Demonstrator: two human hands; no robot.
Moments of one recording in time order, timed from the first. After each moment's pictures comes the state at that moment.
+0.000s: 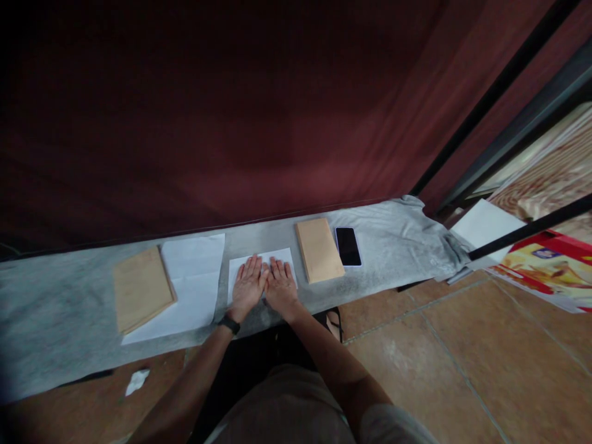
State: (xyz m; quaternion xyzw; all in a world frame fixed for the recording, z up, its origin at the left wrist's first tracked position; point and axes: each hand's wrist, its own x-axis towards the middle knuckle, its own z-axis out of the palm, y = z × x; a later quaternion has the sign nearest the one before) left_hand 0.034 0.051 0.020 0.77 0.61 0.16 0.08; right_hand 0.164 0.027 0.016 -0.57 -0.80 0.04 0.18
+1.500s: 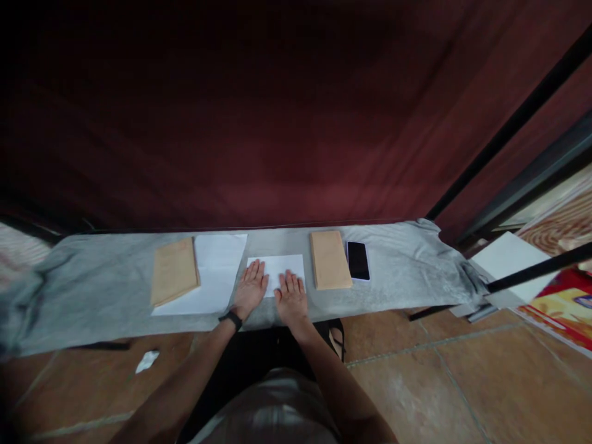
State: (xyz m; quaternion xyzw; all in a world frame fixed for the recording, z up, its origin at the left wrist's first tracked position) left_hand 0.009 0.031 0.018 0.74 0.67 0.11 -0.01; right_hand 0.167 -0.007 0.004 -0.60 -0.78 0.02 0.19
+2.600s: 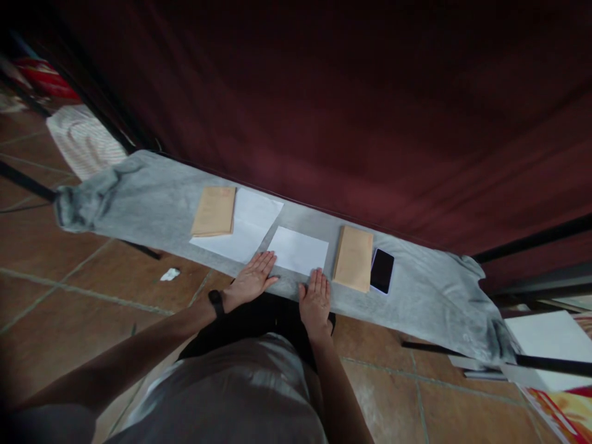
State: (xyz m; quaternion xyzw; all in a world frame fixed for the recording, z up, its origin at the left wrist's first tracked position) left_hand -0.015 -0.066 0.024 0.78 0.61 0.14 0.01; right_hand 0.226 -0.060 0.001 -0.56 -0.80 -0.03 0.20
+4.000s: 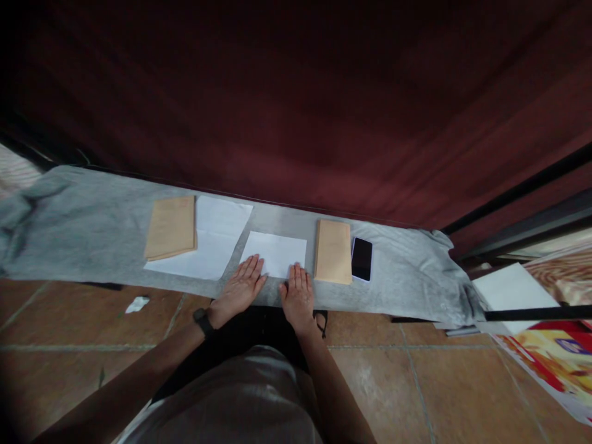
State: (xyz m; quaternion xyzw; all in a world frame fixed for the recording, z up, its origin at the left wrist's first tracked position) left_hand 0.017 -0.040 0.025 0.76 0.64 0.13 0.04; right_hand 0.219 -0.039 0.004 -0.56 -0.81 0.00 0.18
